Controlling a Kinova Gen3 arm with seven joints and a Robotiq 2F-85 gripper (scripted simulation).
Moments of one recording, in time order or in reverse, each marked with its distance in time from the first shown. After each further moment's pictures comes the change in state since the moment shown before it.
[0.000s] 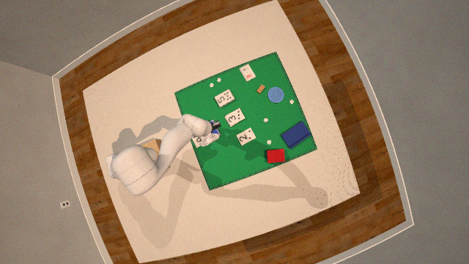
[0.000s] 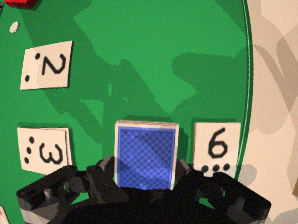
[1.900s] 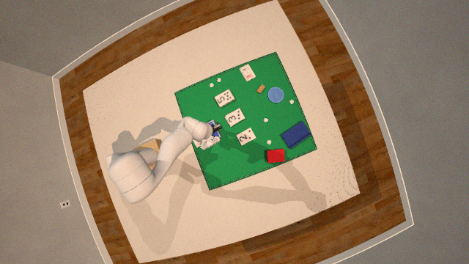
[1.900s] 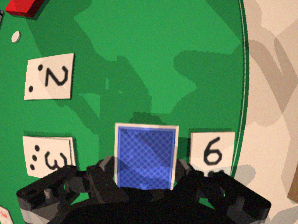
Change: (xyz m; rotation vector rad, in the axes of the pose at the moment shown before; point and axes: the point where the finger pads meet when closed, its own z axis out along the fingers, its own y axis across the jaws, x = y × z) arm 0.014 0.000 -0.012 0.000 0.000 0.003
